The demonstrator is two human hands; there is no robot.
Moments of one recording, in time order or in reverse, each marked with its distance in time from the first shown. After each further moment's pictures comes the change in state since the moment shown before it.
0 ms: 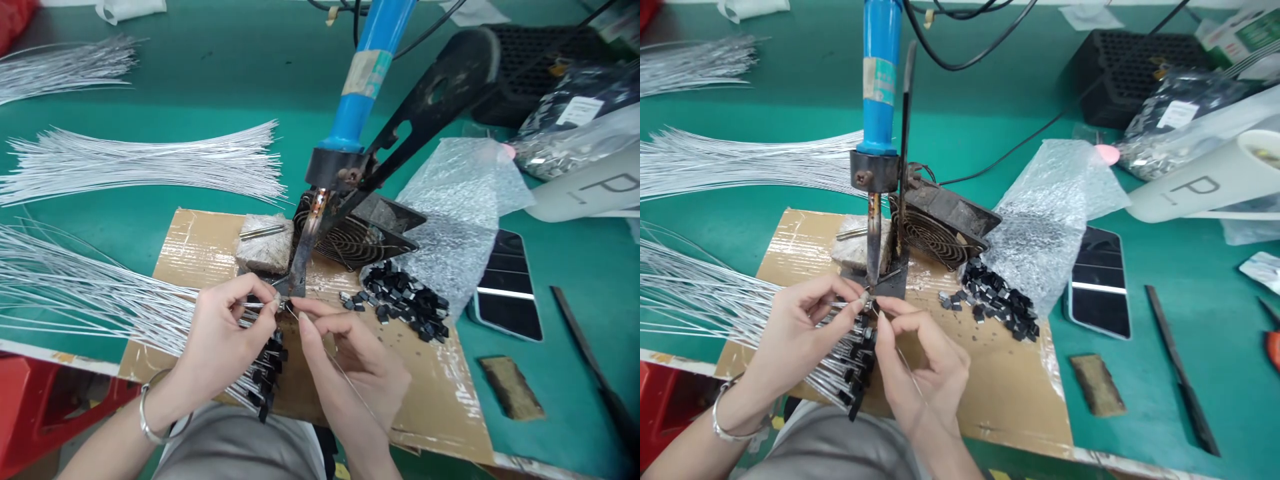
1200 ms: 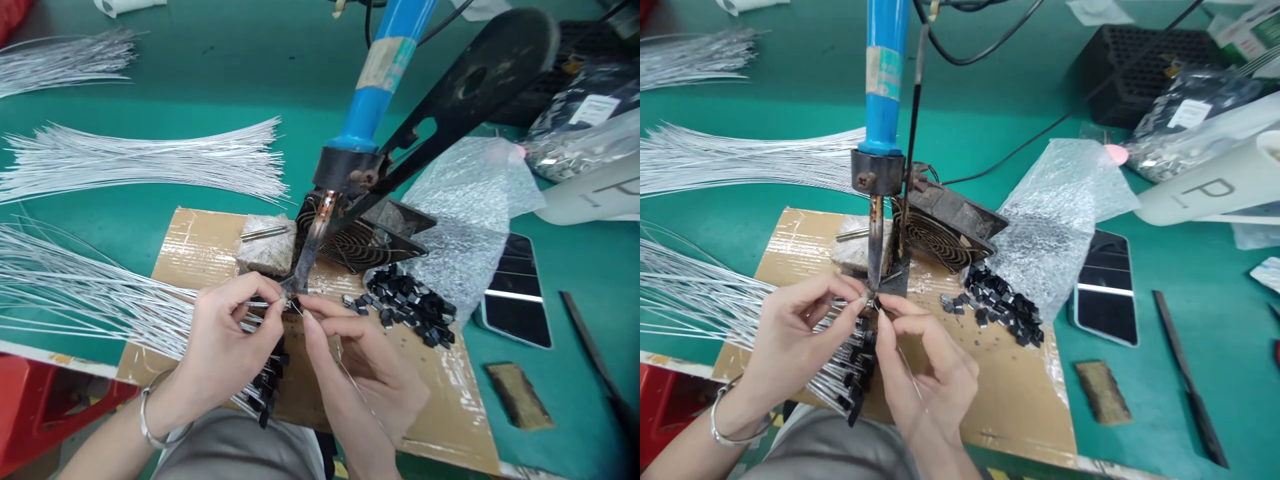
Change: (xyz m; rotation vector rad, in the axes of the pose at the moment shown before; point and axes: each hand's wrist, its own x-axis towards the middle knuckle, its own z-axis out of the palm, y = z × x) left_hand 0.004 0.008 0.002 0.018 0.045 0.160; right_hand 0.003 -0.003 0.004 -0.005 0.081 -0.034
